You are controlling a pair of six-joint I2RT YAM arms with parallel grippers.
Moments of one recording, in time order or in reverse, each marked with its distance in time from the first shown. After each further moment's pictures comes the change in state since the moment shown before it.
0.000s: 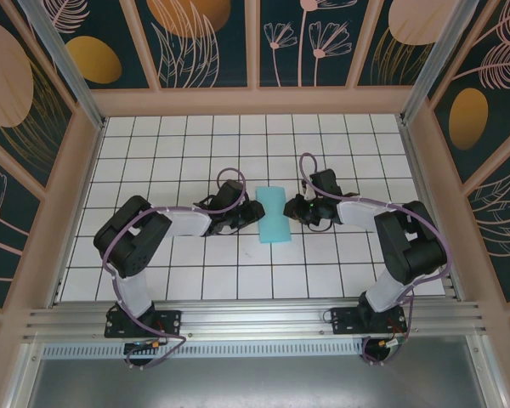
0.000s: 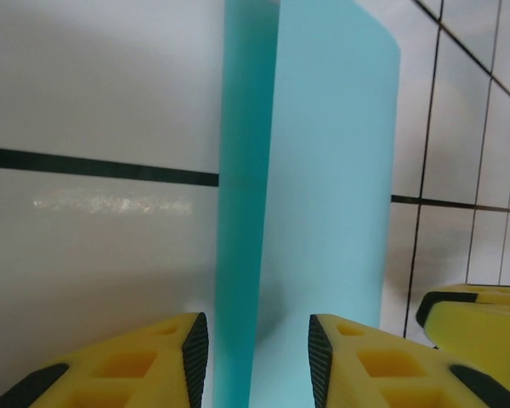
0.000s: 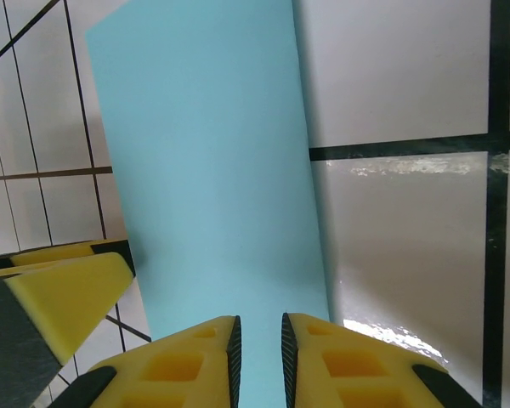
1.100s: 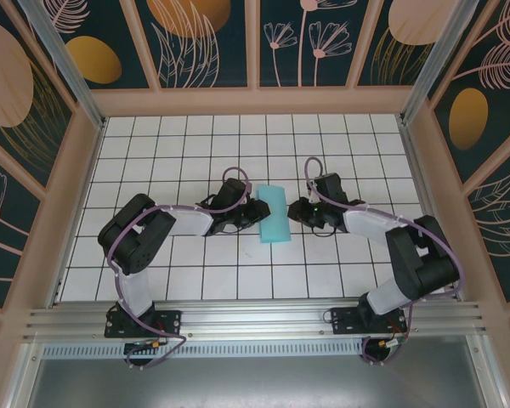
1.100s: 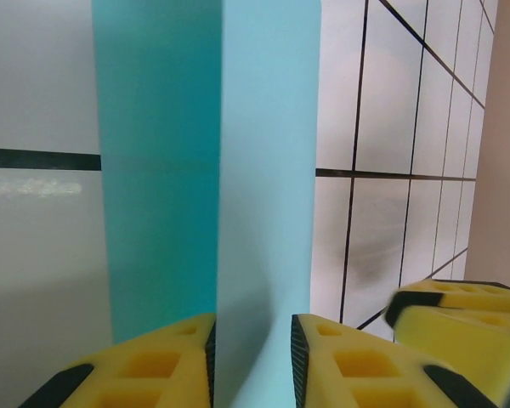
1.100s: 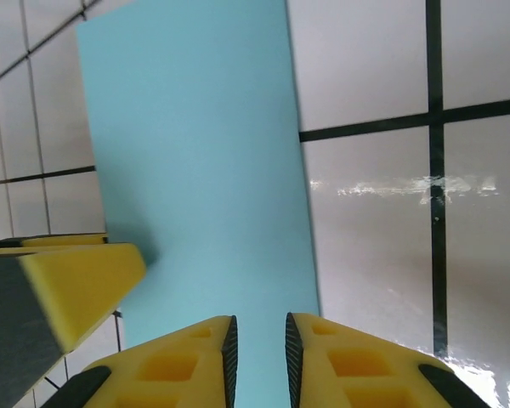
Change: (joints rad) left arm 0.000 0.028 0.010 0.104 0.123 -0.031; right arm 0.008 -0.150 -0.088 0.014 0.082 -0.003
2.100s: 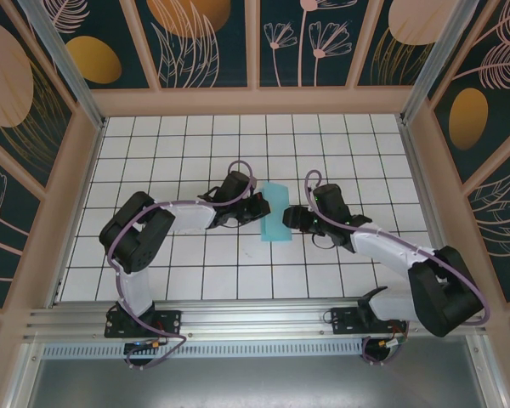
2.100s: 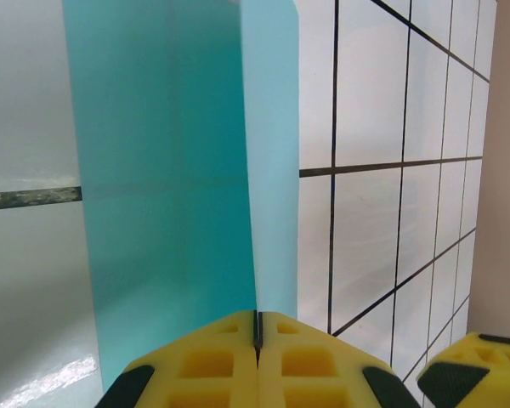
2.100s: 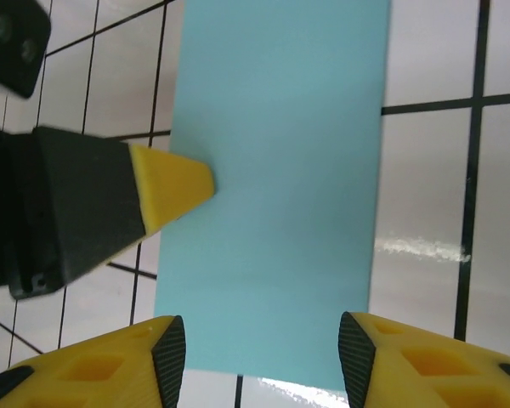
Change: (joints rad) left arm 0.013 0.012 0.098 -0.128 0.046 0.089; right arm 0.126 -0.227 -0.121 0.019 0.131 -0.044
